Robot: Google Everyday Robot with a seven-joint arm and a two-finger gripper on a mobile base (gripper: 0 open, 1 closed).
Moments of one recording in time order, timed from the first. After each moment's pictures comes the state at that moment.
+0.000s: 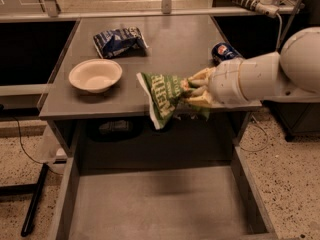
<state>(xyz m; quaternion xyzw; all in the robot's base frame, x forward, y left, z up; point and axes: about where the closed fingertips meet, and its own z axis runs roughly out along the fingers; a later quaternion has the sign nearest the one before) 0.539 -0.085 0.886 -0.62 0.64 0.07 0.46</state>
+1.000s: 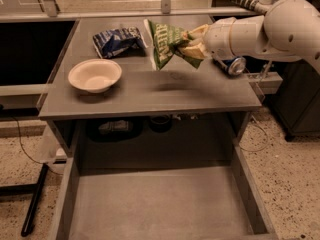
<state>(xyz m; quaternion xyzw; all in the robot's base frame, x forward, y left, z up) 0.693 -0.091 0.931 -0.54 0.63 0.09 0.55</state>
